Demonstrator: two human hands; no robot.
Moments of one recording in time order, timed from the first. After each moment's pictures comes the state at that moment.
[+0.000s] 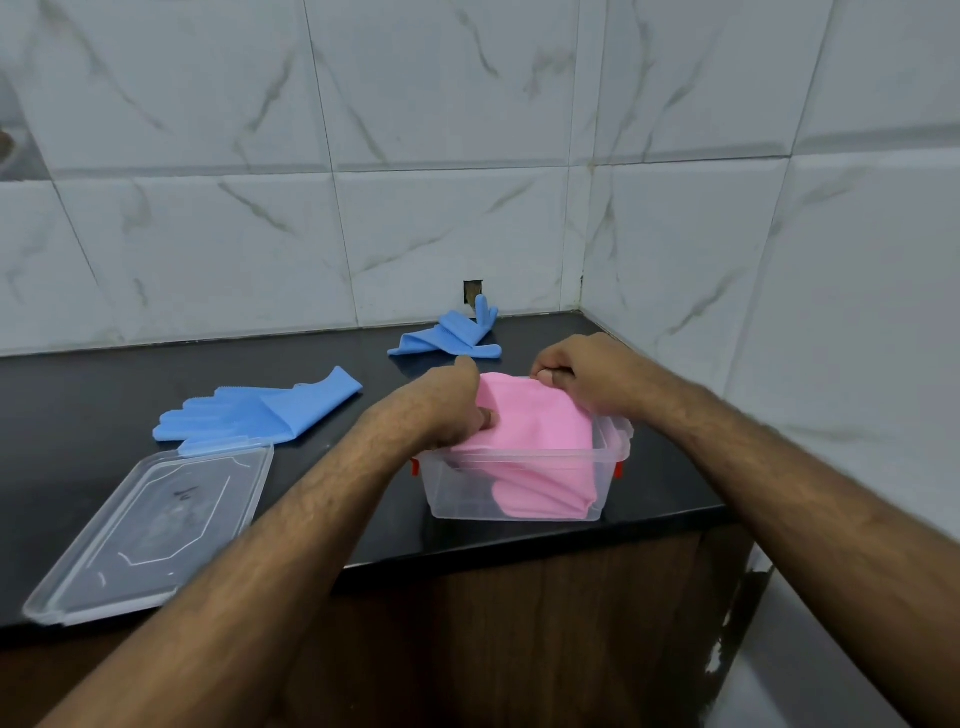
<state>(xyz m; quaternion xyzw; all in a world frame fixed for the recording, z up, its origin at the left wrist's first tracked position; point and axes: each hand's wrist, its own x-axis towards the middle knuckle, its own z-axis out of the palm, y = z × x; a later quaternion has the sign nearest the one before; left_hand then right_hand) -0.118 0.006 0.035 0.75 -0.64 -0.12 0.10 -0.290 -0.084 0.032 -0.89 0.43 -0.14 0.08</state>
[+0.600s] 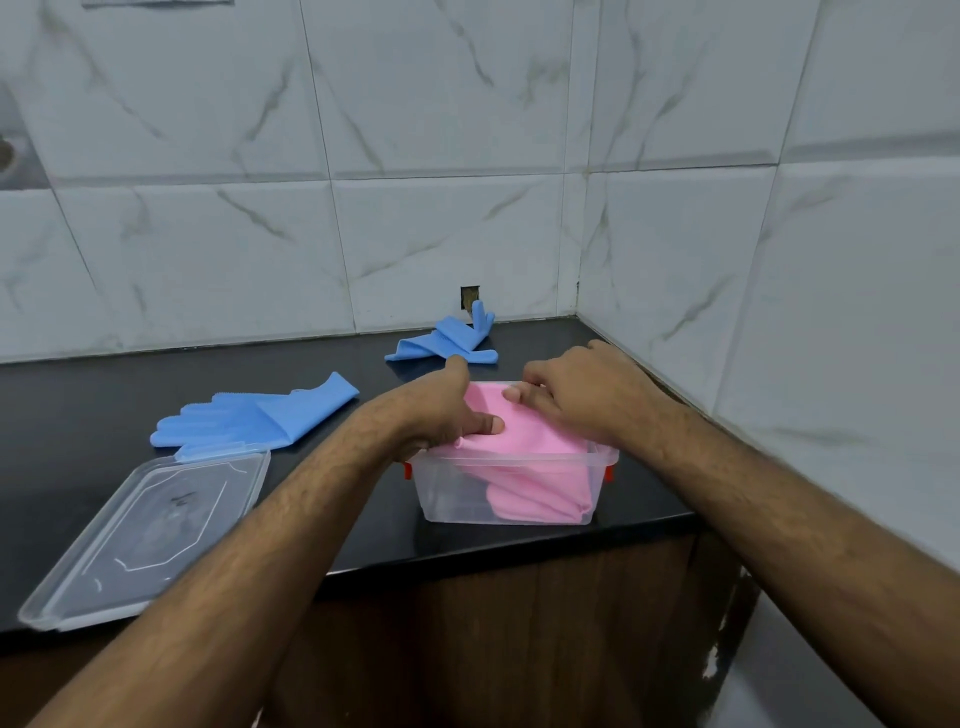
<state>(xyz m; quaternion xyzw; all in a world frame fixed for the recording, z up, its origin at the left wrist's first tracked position) -0.102 -0.005 0.027 0.74 -0.62 -0.19 0.16 -0.287 -0.075 0.023 -0.91 0.37 -0.10 -0.18</state>
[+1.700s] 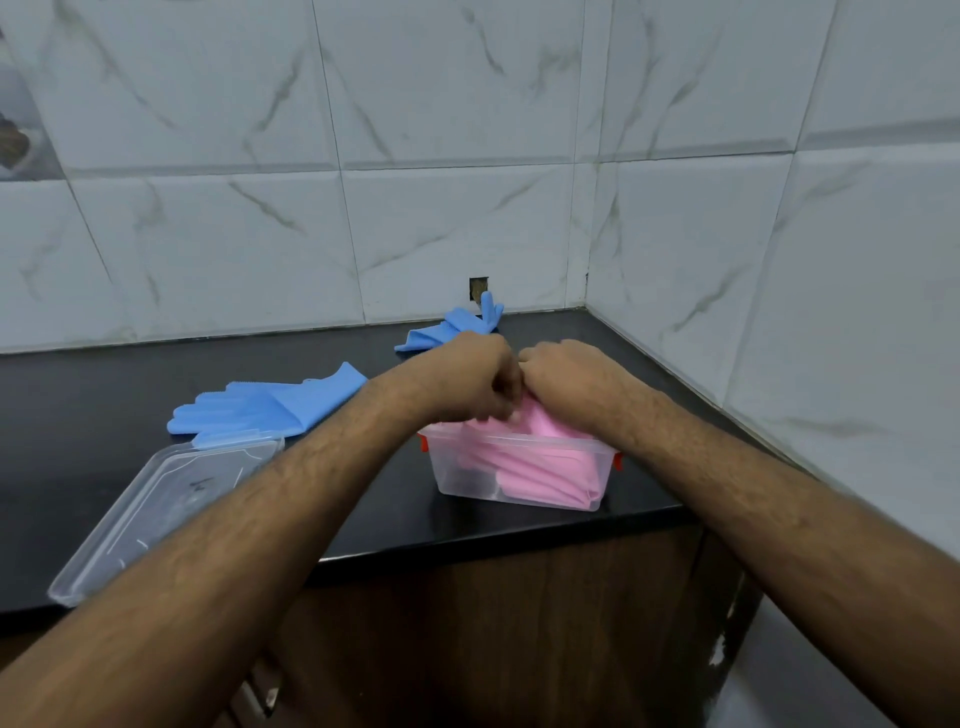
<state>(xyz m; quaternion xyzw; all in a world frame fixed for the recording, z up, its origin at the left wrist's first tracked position) -0.117 0.011 0.054 0.63 -0.77 -0.03 0.07 -0.260 -0.079 0.011 -0.92 0.30 -0.08 -0.24</state>
